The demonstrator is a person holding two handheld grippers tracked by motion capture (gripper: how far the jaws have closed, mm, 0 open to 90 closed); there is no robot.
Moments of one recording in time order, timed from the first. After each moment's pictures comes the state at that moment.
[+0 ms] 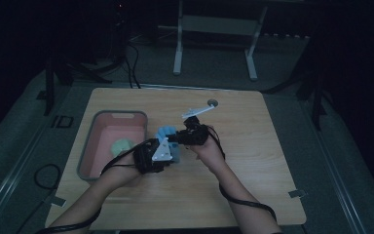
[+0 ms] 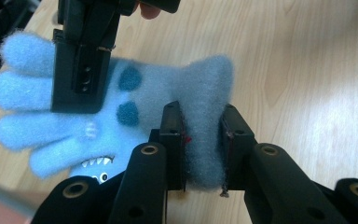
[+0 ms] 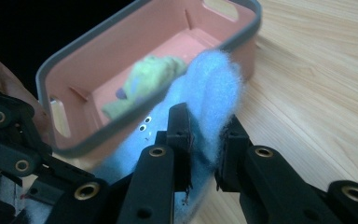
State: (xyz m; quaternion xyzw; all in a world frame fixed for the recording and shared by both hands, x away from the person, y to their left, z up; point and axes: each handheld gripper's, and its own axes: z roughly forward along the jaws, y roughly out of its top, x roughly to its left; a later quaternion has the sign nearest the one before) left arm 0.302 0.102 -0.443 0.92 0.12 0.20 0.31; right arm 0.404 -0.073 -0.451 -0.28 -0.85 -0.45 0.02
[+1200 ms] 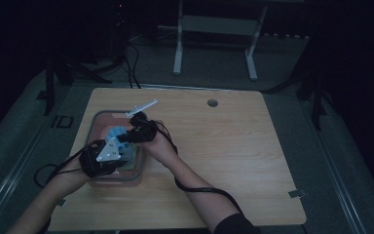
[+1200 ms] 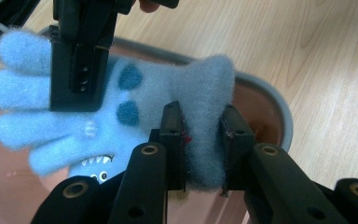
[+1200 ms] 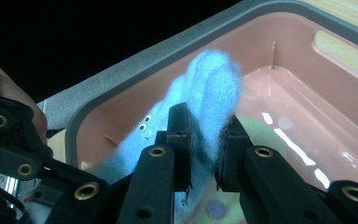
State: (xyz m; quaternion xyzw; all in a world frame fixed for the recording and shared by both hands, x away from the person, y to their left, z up) left arm 0.280 0.220 -0.445 0.92 0.20 0.21 0.27; right arm 0.405 0.070 -0.453 -0.22 -0.87 -0.44 0.06
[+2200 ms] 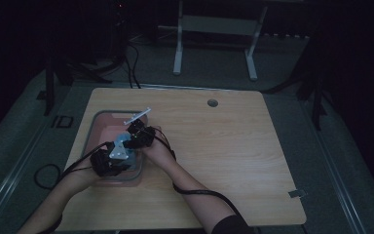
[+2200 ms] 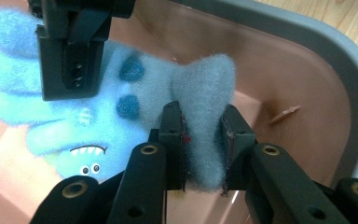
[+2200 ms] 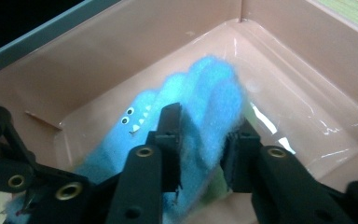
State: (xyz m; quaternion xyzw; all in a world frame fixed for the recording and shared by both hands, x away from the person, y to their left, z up) left arm 0.307 0.211 -0.492 0.93 0.23 0.15 0.23; right arm 0.412 0.082 -0.496 -0.24 -0.90 -0.37 0.00
